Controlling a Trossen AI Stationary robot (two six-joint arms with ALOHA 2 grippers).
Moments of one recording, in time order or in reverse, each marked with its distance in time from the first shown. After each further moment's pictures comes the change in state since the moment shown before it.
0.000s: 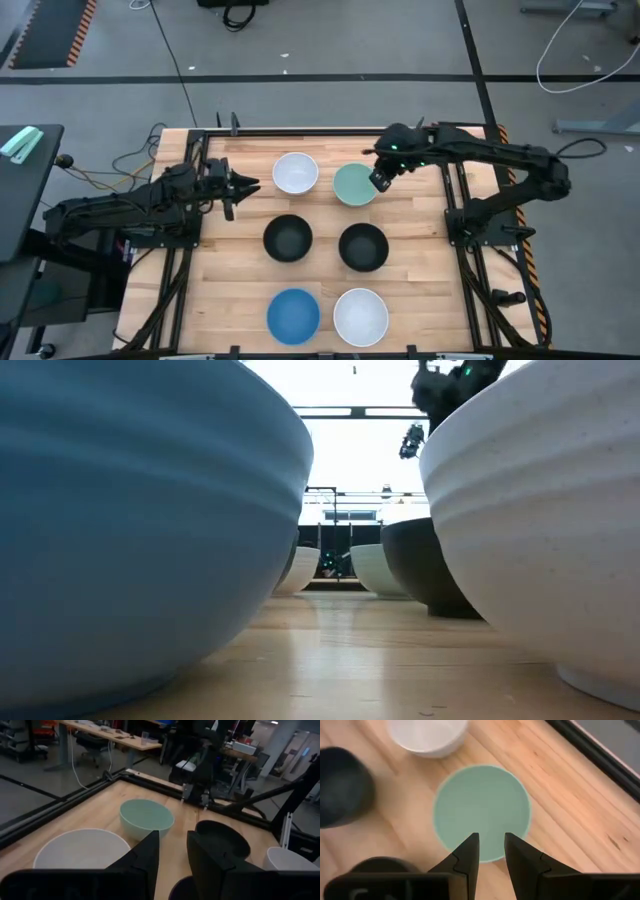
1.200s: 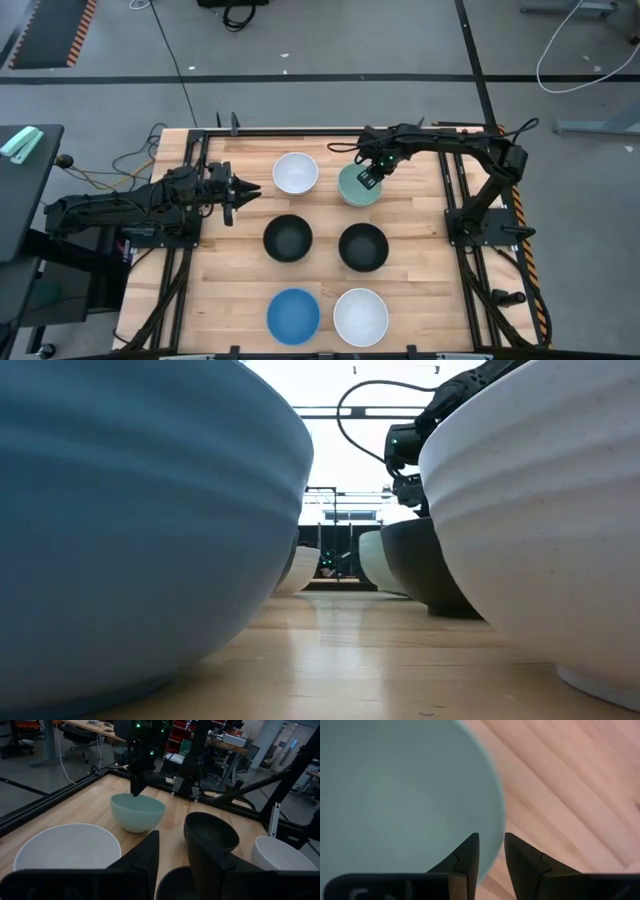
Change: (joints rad) left arm -0.057 0.002 0.001 -0.015 0.000 0.002; right arm -0.199 0.348 -0.072 0.060 -0.102 -0.064
